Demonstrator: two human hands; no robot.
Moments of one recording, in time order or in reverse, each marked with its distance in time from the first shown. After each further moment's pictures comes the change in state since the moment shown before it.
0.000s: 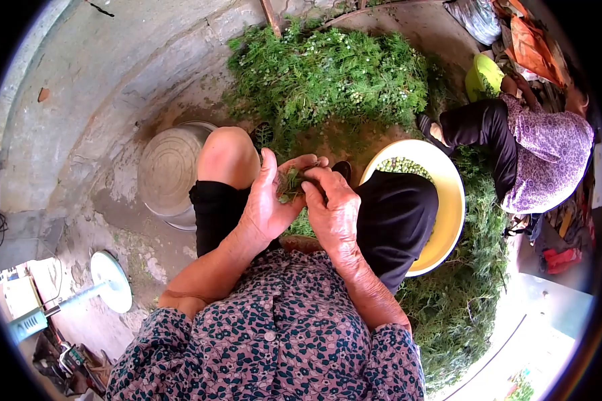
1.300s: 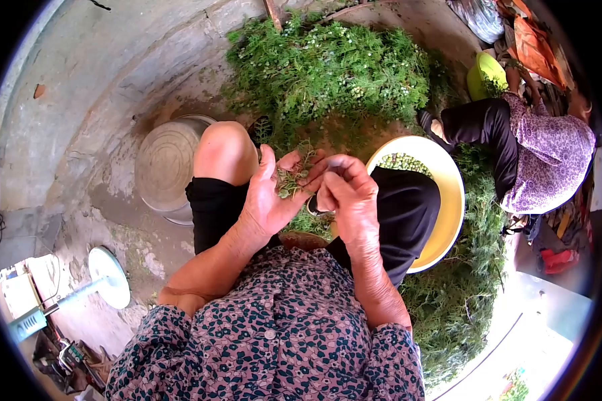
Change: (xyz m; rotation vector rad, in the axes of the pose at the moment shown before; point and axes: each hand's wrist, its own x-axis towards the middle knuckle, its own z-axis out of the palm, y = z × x) left_hand 0.005 0.000 -0.005 -0.185 0.044 -0.011; right_hand 0.013 -0.001 -0.014 1.038 -0.056 0.497
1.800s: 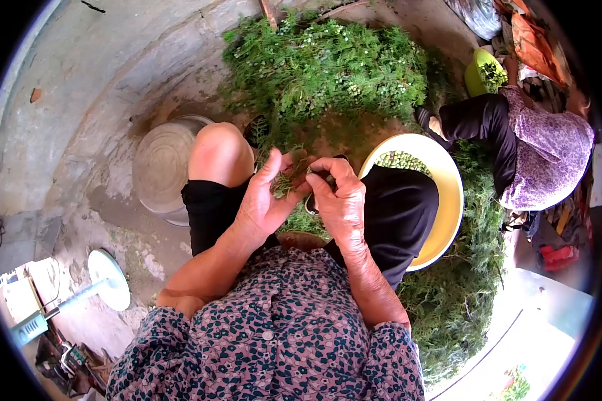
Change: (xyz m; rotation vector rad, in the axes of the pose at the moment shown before) left_hand -0.003 0.001 -0.001 0.196 0.146 0.059; right_hand 0.006 0.016 -0.004 -0.738 0.056 -0.284
